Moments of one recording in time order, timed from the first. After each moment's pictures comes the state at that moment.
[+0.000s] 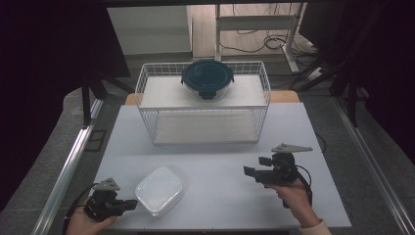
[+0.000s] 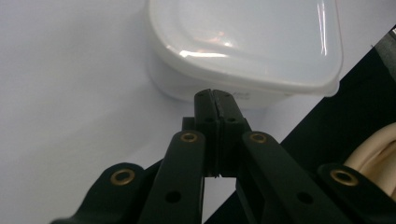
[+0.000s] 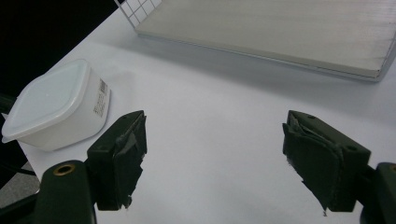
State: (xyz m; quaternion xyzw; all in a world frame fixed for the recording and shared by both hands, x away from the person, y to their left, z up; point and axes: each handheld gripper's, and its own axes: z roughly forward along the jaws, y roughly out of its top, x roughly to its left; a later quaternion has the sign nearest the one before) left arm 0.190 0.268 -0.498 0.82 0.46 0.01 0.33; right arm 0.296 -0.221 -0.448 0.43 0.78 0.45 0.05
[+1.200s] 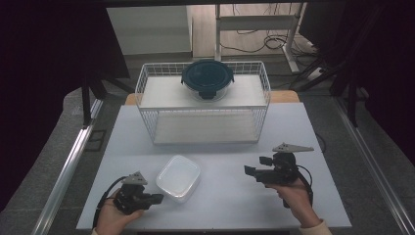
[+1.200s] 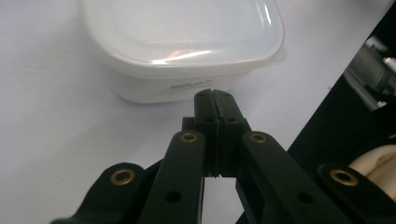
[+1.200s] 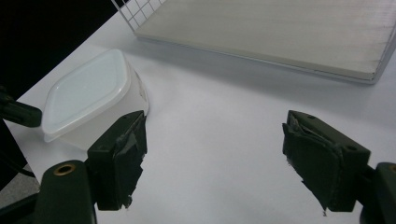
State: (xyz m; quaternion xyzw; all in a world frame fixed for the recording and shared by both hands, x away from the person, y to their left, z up) left arm 0.210 0.216 -0.492 0.82 0.43 -0.01 0.37; right arm 0.295 -0.223 -0.446 0.43 0.78 0.45 0.06
